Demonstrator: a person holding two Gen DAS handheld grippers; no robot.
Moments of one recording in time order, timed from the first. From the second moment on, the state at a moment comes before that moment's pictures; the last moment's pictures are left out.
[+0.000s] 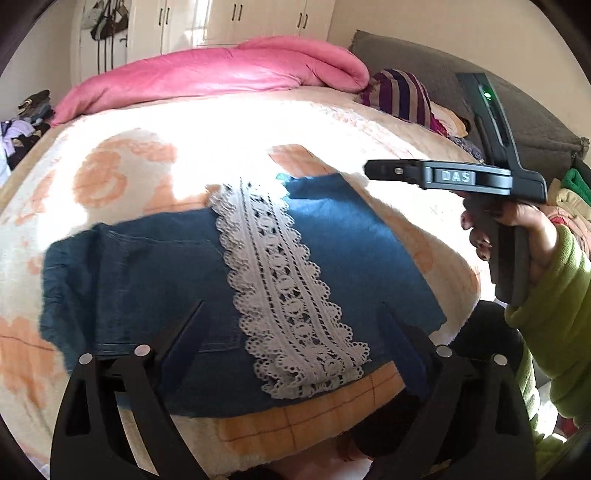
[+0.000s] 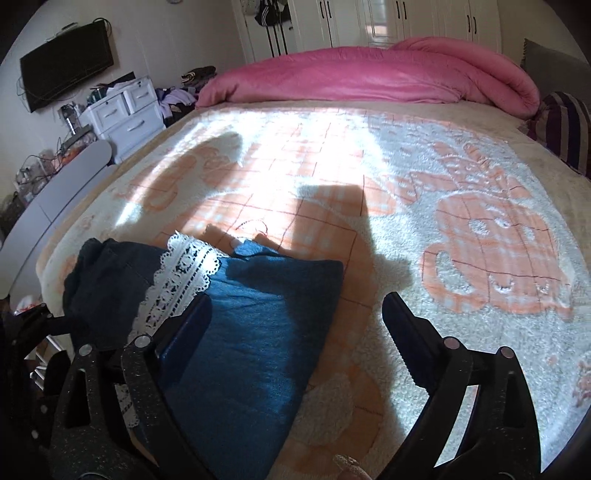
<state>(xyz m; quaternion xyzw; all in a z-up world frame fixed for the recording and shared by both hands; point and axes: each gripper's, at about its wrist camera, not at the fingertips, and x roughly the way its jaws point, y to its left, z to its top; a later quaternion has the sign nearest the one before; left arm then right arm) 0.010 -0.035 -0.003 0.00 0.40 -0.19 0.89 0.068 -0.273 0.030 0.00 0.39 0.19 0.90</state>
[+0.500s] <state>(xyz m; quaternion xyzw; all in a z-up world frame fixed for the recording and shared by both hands) -0.007 0.010 0.016 -0.02 0.40 -0.12 0.91 0.049 -0.247 0.071 -0.02 0.35 0.20 0.91</state>
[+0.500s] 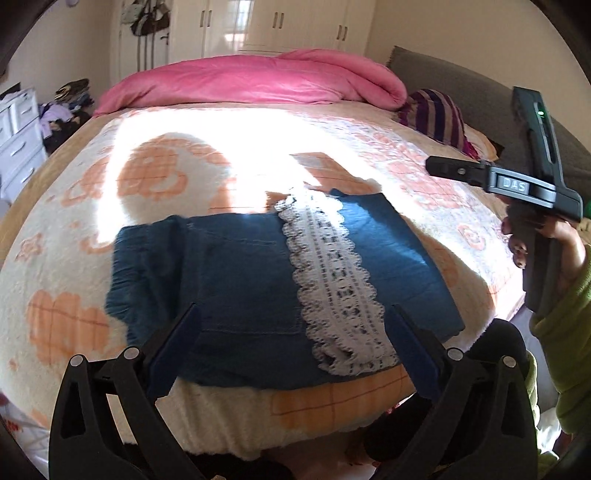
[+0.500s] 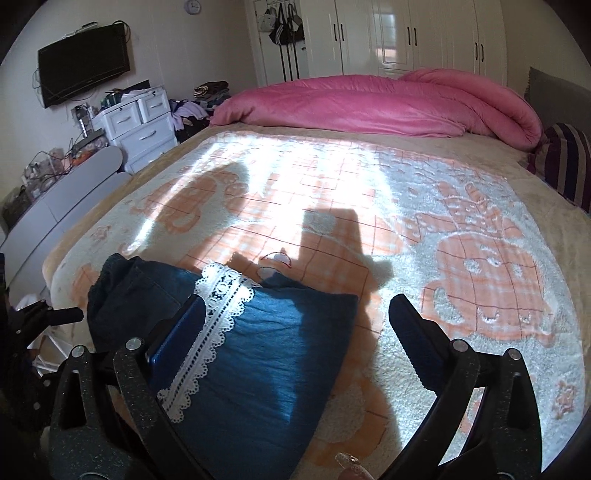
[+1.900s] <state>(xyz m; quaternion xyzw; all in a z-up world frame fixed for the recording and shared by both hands) 0.005 0.115 -0.050 -0.24 0.43 -0.09 0.87 0.107 0.025 0.024 -0.19 0.45 0.43 0.76</state>
